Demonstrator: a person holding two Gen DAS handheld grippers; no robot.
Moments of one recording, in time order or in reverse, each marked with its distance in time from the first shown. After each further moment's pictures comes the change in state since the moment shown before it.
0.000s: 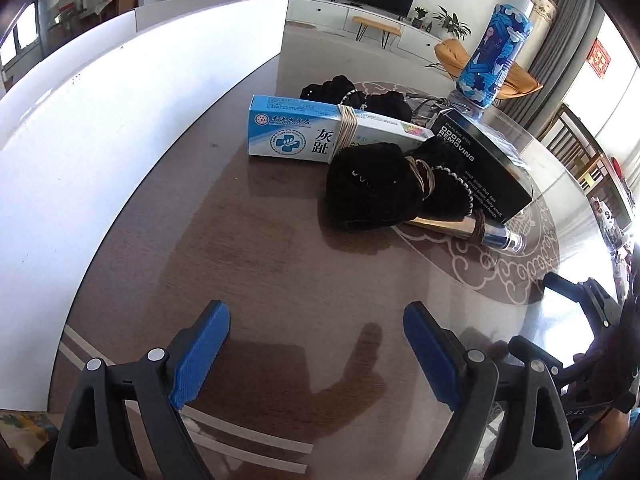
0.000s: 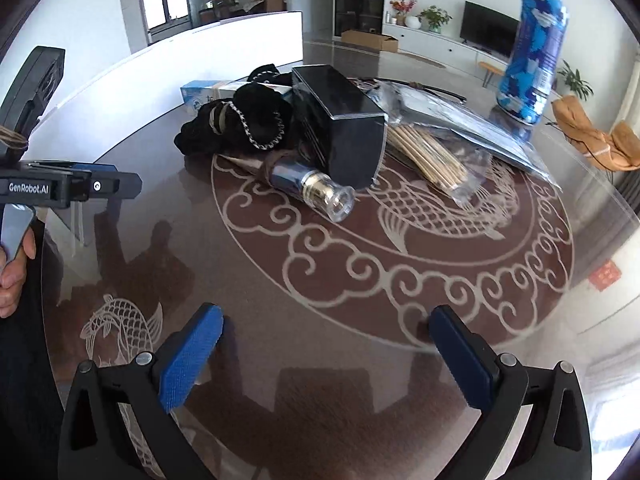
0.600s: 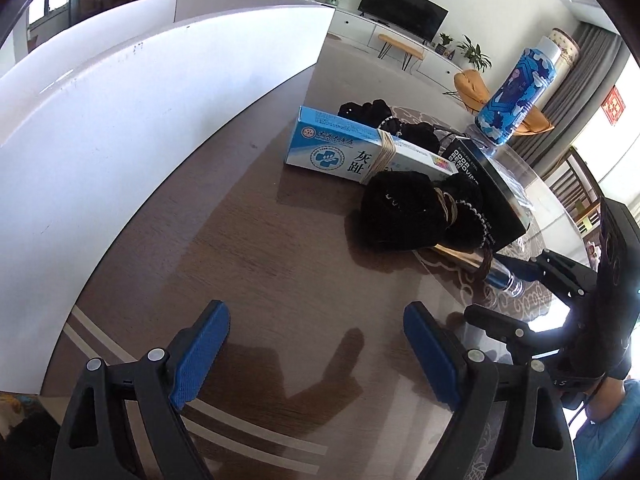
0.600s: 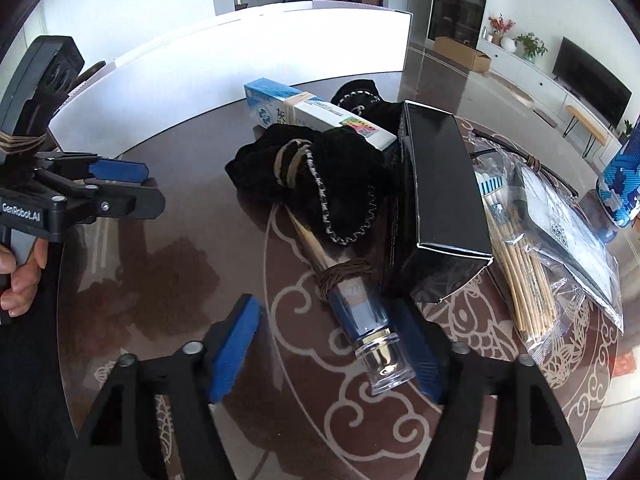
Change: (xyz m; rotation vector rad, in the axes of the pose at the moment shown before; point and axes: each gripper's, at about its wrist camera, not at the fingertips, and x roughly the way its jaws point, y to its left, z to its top) left arm -0.012 0.036 -0.004 -0.161 -0.041 -0.051; right arm 0.031 0.028 0.061 -0.249 0.044 0.193
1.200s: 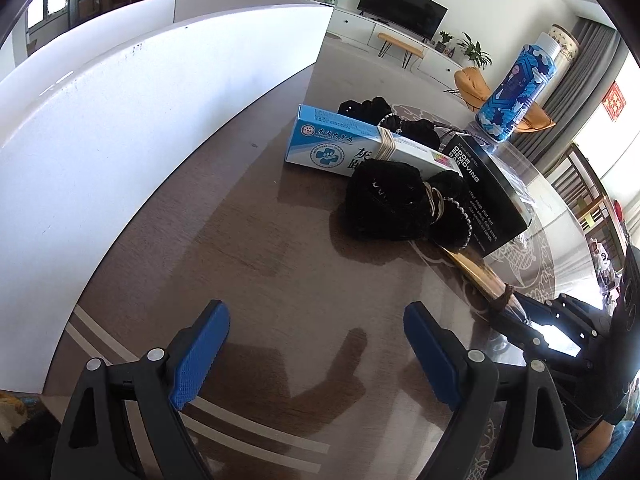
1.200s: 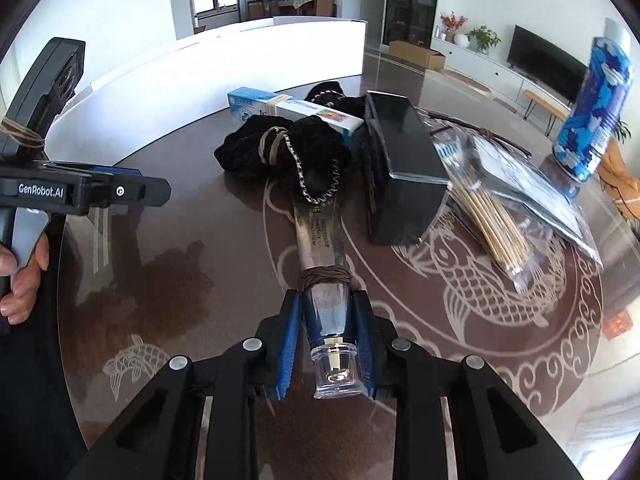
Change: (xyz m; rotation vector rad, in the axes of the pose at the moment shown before) left arm -0.001 -0.004 -0.002 0.026 0.007 0.023; right arm -0.027 0.009 -0.042 0.147 -0.057 -0.134
